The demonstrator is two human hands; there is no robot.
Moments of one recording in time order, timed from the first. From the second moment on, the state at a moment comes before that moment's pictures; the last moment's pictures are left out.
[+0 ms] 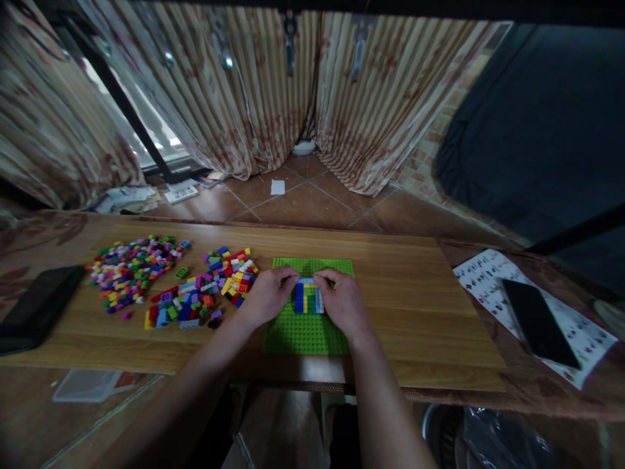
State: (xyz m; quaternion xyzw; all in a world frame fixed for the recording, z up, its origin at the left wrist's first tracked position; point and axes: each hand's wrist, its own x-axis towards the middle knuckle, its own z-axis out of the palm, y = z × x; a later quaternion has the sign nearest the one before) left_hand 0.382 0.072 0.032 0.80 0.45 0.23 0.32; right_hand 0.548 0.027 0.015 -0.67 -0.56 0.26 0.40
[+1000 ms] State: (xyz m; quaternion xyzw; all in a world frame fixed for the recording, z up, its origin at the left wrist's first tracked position) left_hand 0.382 0.070 0.028 0.79 0.46 0.25 0.32; right_hand 0.570 0.028 0.002 -0.70 -0.38 0.31 0.52
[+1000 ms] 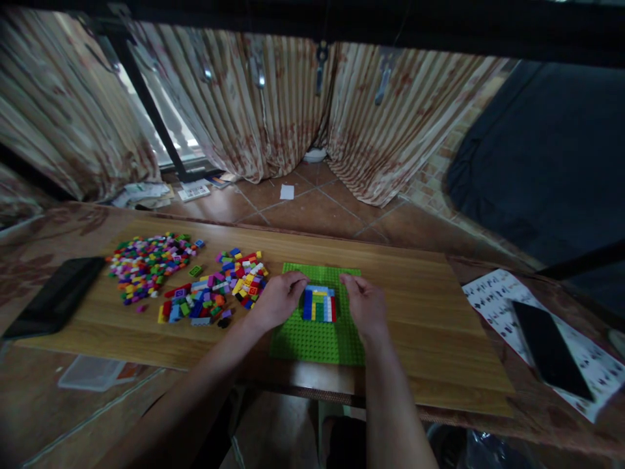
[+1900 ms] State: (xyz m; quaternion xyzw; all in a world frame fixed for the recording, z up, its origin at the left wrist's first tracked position) left_hand 0.266 0.101 0.055 0.51 0.53 0.58 0.36; right_hand 0.464 0.019 0.027 -0.55 -0.68 0.11 0.47
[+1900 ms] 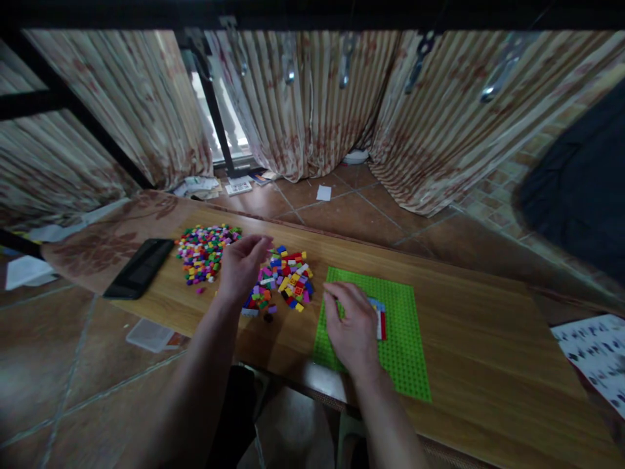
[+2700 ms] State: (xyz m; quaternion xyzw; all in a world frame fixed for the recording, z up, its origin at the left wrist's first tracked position) left_hand 0.283 0.096 0.042 0.59 0.50 0.50 0.38; right_hand 0.448 0.033 0.020 -0.58 -0.54 0.21 0.57
